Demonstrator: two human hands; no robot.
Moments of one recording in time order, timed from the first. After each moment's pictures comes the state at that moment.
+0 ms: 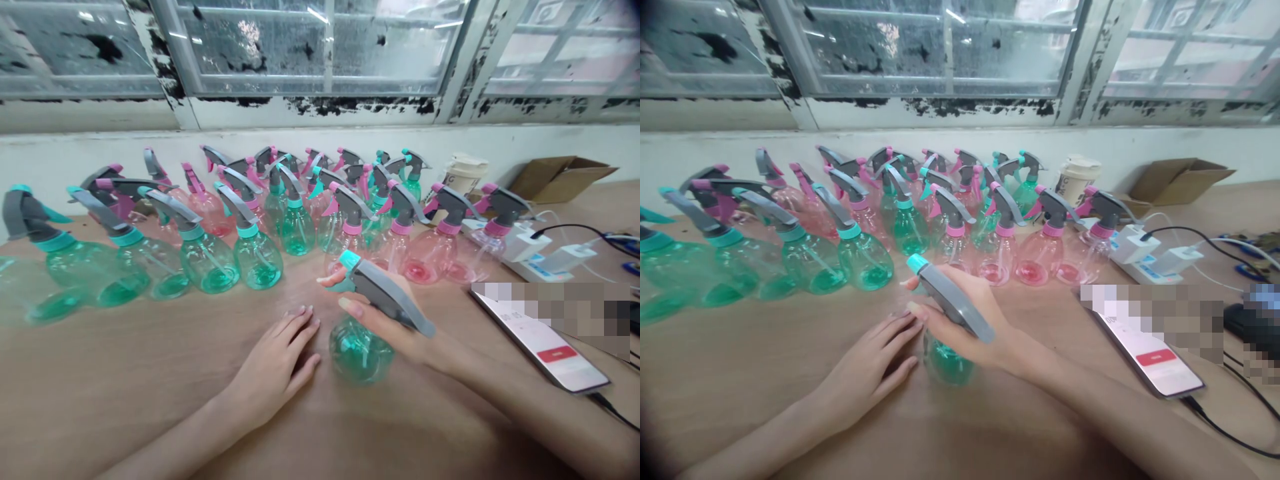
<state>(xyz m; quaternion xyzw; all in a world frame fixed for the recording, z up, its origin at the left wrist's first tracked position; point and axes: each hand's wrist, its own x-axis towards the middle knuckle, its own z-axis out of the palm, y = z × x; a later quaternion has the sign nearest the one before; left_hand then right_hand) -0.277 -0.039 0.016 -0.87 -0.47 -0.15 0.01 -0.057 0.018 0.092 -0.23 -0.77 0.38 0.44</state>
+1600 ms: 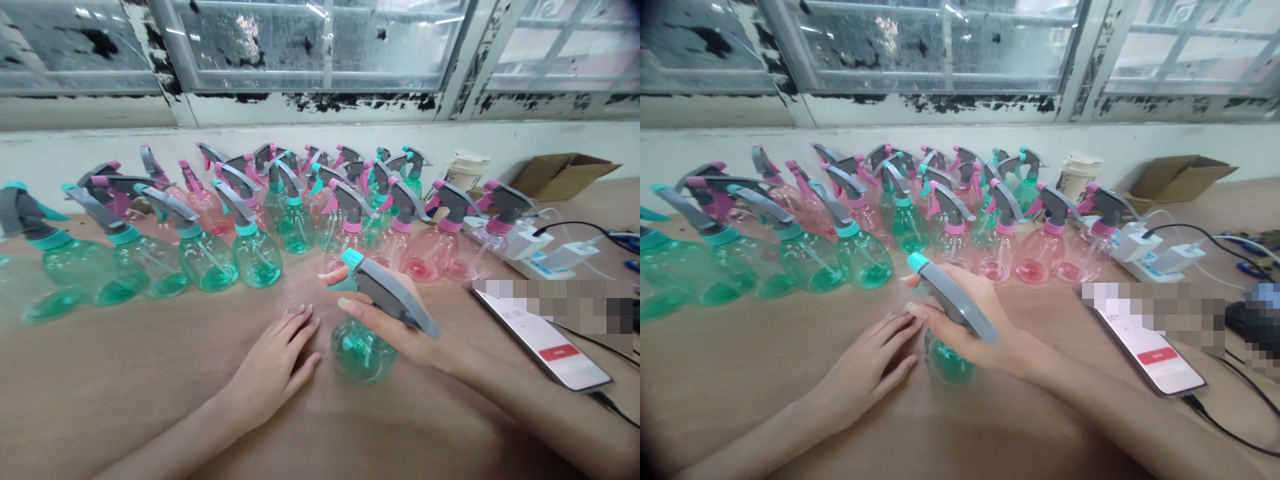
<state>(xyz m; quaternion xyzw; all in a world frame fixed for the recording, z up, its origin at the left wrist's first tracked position) -0.276 -0.039 0.017 -0.87 -0.47 -0.15 0.02 -0.054 0.017 0.091 -0.24 -0.77 0.40 0.44</state>
